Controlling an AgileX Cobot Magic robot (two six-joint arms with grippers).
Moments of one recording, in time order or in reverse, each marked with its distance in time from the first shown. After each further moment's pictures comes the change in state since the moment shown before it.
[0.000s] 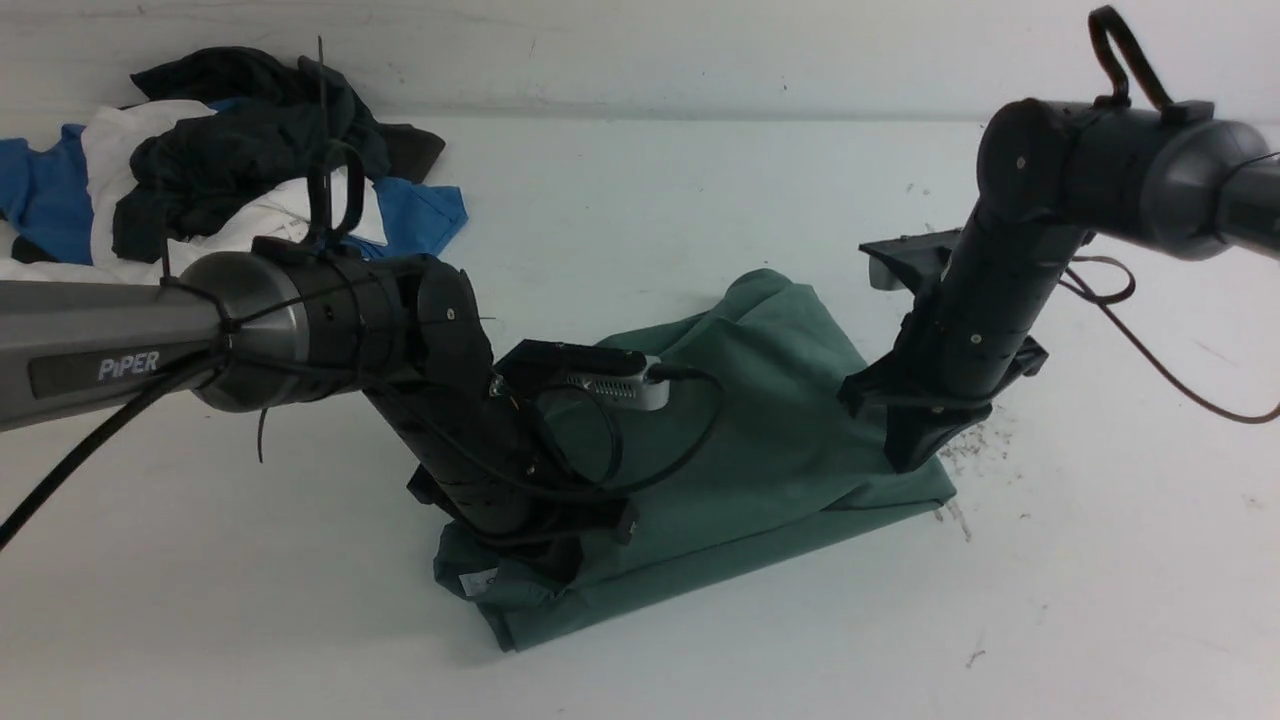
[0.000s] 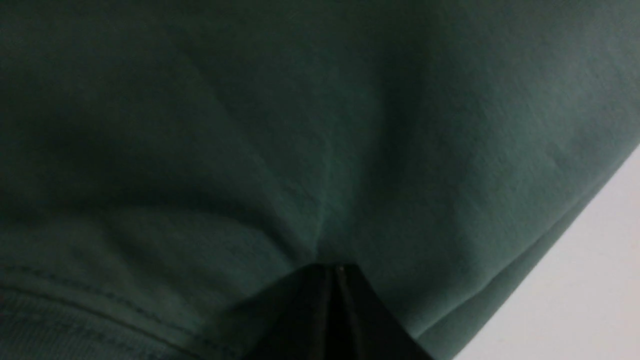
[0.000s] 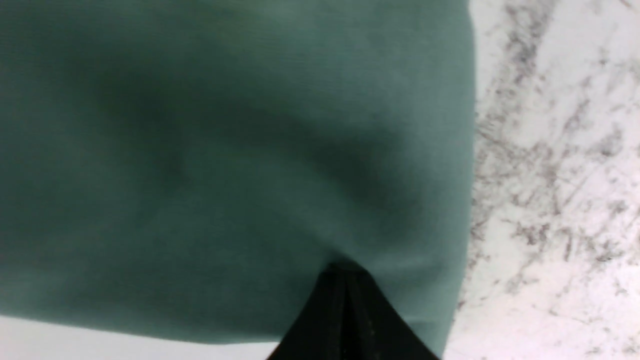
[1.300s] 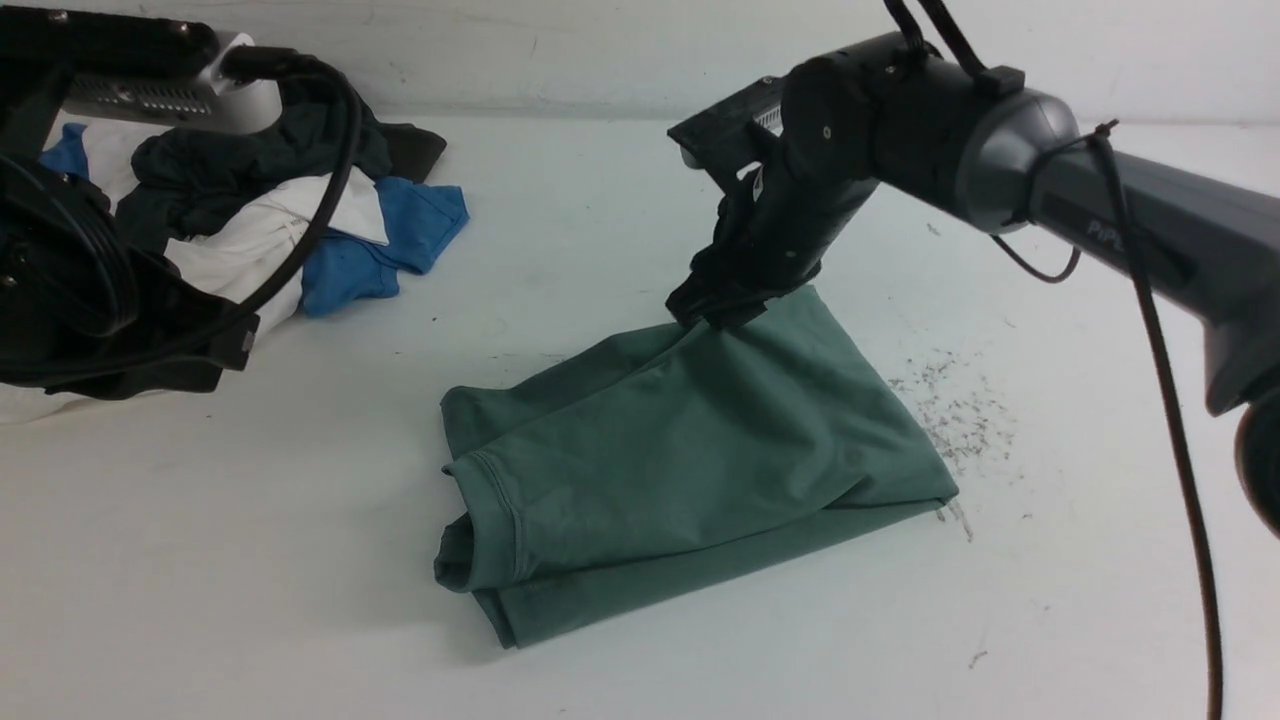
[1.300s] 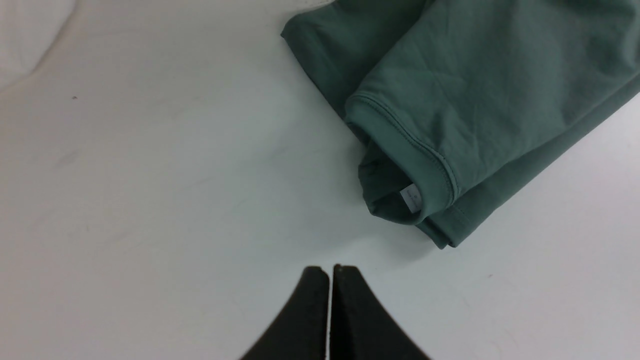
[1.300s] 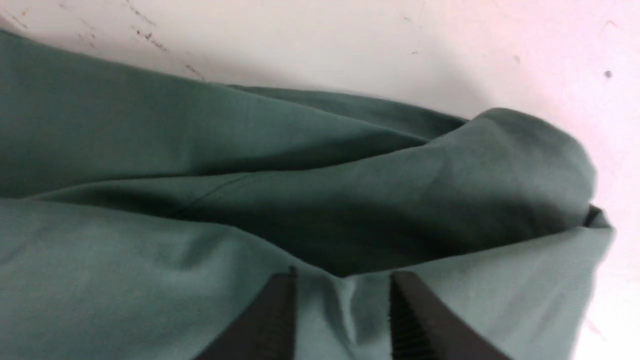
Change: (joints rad) right arm 0.227 0.074 -0.364 -0.203 -0.186 0.035; left arm 0.268 -0.734 0.012 0.217 0.334 -0.050
